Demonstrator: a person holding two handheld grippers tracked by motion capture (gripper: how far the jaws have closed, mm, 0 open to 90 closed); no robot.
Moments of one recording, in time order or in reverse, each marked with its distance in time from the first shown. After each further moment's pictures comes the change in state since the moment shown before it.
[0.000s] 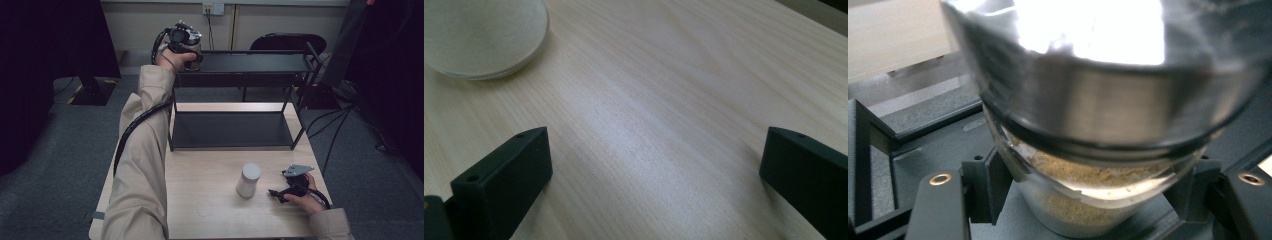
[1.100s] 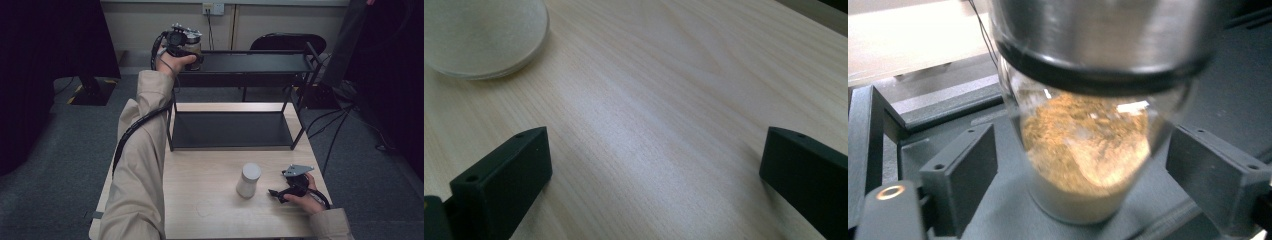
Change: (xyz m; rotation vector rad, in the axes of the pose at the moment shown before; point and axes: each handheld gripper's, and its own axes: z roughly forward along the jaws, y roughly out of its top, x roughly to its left) left arm -0.006 -0.019 -0.011 -0.056 0.022 -0.022; right arm 0.000 0.000 0.000 0.001 -0.001 -0.002
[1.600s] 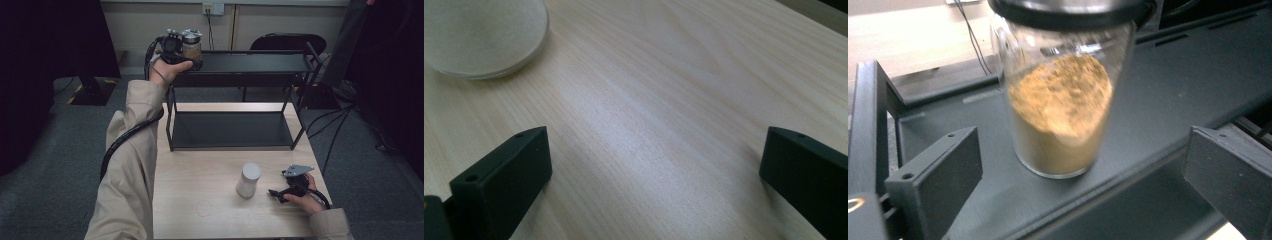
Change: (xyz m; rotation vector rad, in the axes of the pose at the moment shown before) left arm 0.002 -0.024 -0.024 -0.034 -0.049 -0.017; right arm 0.000 0.000 0.000 0.001 -0.001 0.000
